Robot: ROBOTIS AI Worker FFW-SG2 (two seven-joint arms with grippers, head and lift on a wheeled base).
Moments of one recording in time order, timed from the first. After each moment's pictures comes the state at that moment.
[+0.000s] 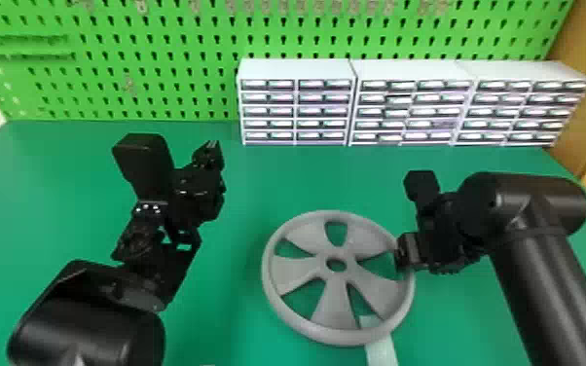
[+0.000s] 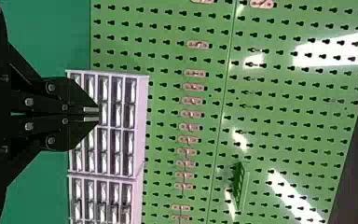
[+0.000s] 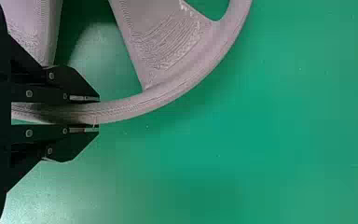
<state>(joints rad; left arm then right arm) 0.01 0.13 -0.18 -1.94 0.22 0.26 0.07 -0.51 -0.08 0.09 -1.41 -0.34 1.54 -0.22</state>
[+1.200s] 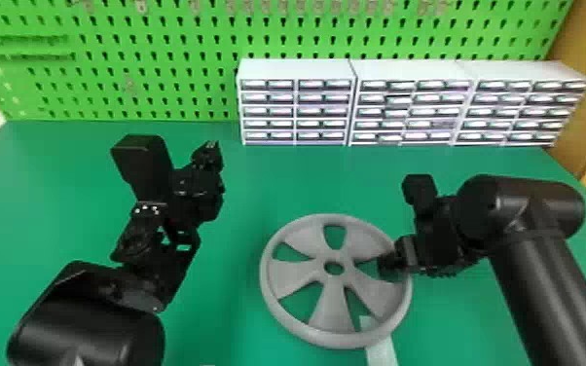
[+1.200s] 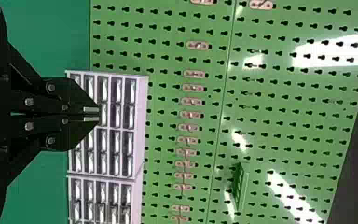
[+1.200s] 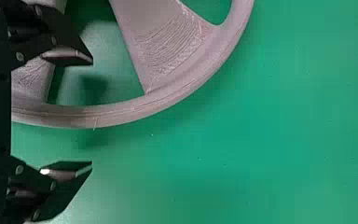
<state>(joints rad) 0.01 0.13 -0.18 -1.94 0.22 0.26 0.07 -0.51 -0.09 0.09 -1.39 -0.37 1.53 -0.22</state>
